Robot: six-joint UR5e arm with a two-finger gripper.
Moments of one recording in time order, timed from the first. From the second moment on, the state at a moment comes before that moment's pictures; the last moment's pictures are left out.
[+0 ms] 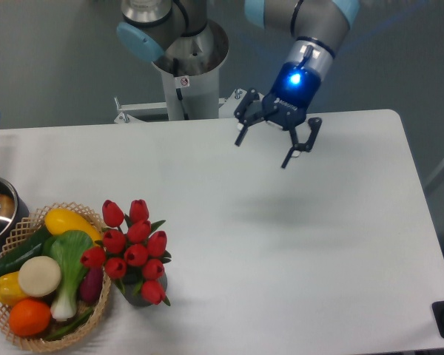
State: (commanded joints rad) arm 2.87 -1.63 -2.12 -0.88 0.40 1.38
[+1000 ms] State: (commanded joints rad) arm 2.54 -1.95 -1.79 -0.87 0.40 1.29
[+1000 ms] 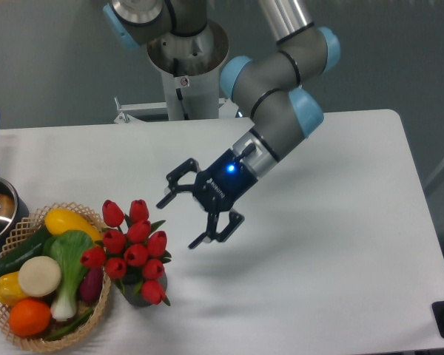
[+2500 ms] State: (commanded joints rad) arm 2.47 -1.95 -1.72 -0.85 0.40 1.16
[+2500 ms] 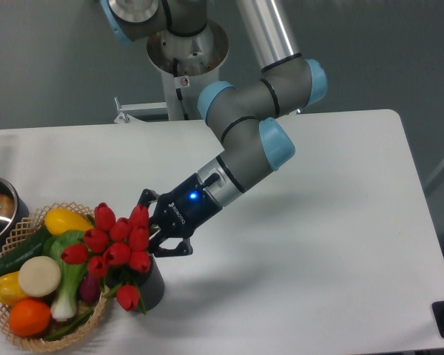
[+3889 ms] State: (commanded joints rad) arm 2.54 -1.86 -1.56 -0.85 0.36 0.83
